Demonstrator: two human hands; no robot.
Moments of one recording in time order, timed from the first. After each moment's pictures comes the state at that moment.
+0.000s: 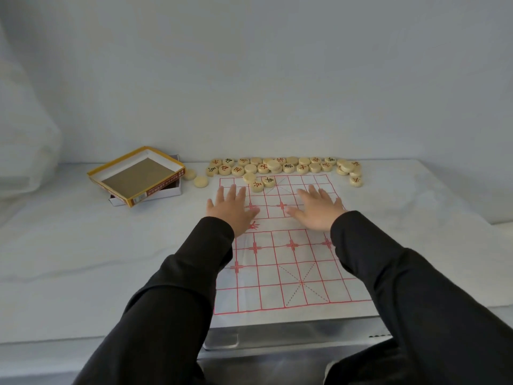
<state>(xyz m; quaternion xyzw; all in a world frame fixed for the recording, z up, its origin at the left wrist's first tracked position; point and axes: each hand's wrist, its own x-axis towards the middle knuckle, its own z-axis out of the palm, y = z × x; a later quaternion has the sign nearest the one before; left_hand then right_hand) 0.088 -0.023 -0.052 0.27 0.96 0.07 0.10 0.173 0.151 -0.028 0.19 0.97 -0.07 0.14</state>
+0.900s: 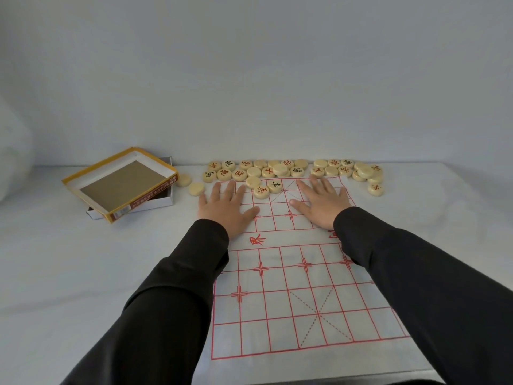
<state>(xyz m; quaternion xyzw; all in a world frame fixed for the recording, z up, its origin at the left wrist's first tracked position) 0.026 -0.010 -0.078 0.27 0.96 0.00 0.07 0.104 0.197 -0.067 0.17 0.98 -0.01 0.11</state>
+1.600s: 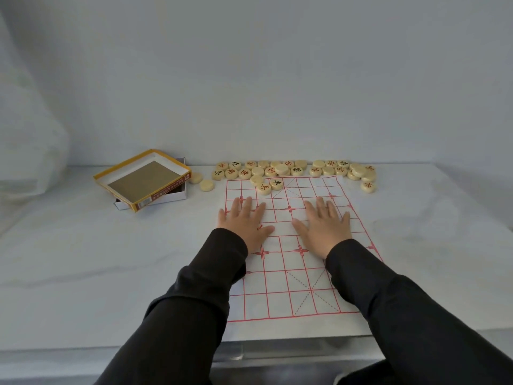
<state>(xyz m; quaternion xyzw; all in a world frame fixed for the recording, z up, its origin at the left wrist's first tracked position) 0.093 -0.014 -0.065 0.30 0.95 -0.01 0.11 0.173 0.143 -0.066 0.23 0.97 -0.01 0.10</state>
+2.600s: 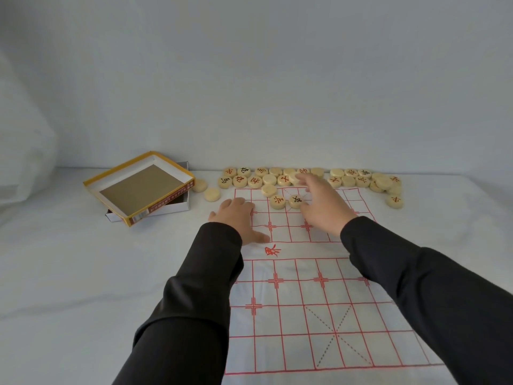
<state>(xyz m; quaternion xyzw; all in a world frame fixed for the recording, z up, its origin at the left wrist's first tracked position) 0.030 -0.023 -0.056 0.26 0.95 0.09 0.16 0.101 0.148 -0.037 0.10 0.96 -0.26 -0.07</state>
